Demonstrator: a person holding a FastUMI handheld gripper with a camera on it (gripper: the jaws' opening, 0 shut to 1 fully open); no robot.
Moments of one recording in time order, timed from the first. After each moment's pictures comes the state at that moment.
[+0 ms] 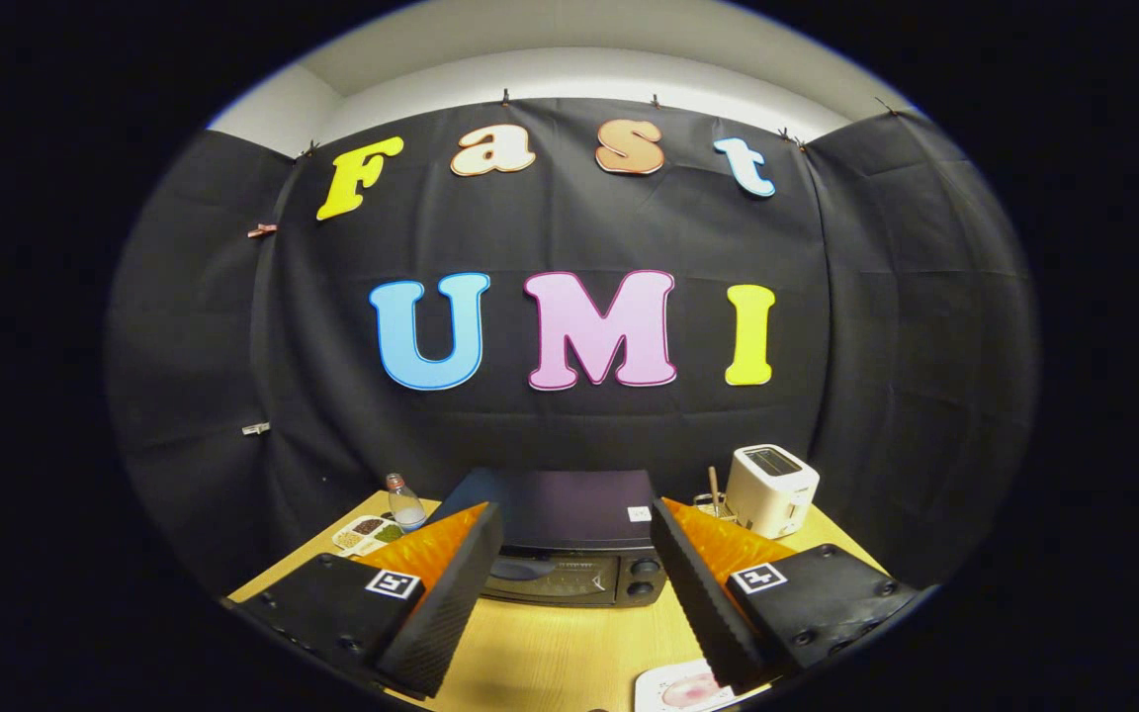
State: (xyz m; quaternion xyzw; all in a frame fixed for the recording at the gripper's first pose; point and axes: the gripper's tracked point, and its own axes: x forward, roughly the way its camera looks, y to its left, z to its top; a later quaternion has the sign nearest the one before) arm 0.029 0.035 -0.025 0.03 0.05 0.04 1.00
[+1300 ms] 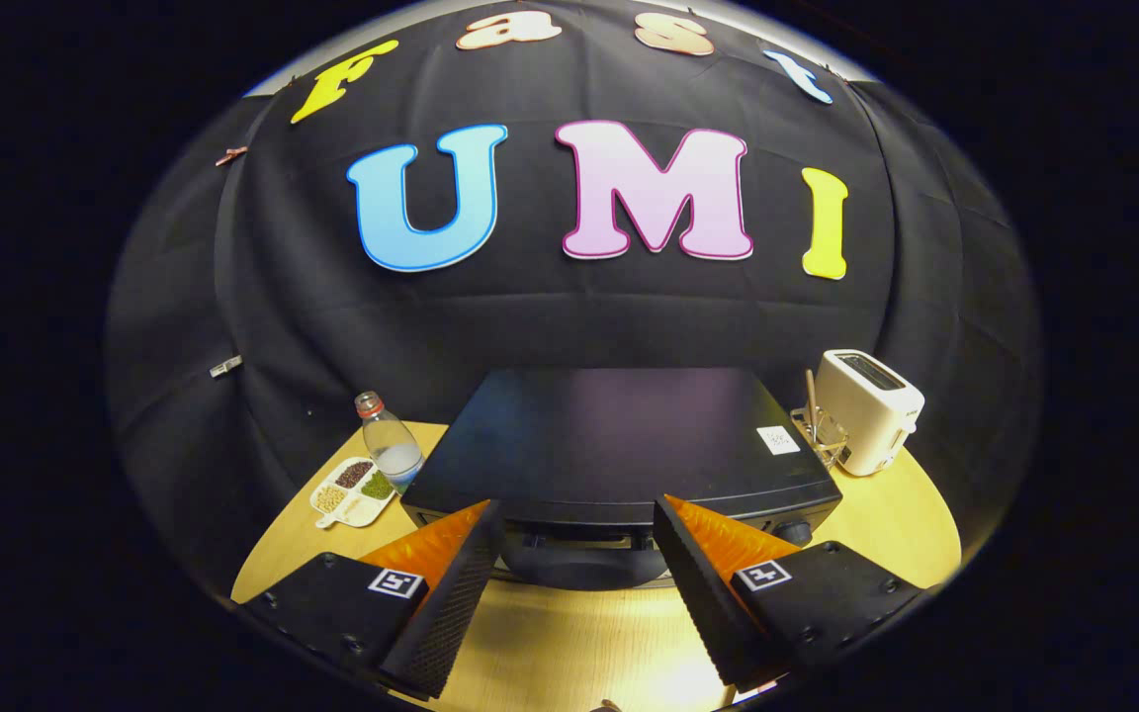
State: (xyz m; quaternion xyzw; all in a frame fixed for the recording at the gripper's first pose) arm 0.166 0.126 -0.182 0.03 0.21 0.04 0.98
